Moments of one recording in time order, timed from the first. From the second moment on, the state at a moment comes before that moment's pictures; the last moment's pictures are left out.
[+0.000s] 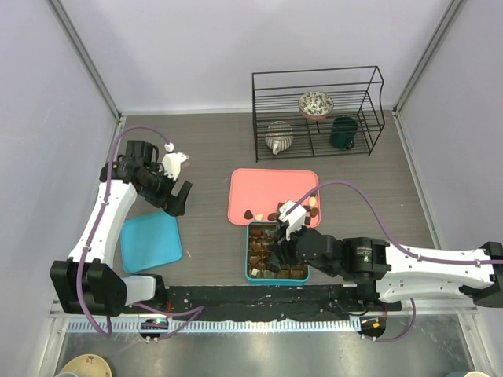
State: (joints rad) left arm -0.06 1.26 1.16 -1.08 0.31 0.46; right arm 1.41 0.88 0.77 -0.43 0.48 0.42
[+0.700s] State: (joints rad) left arm -0.06 1.25 1.16 -1.10 0.31 0.46; right arm 1.41 0.85 0.76 -0.37 0.54 0.43
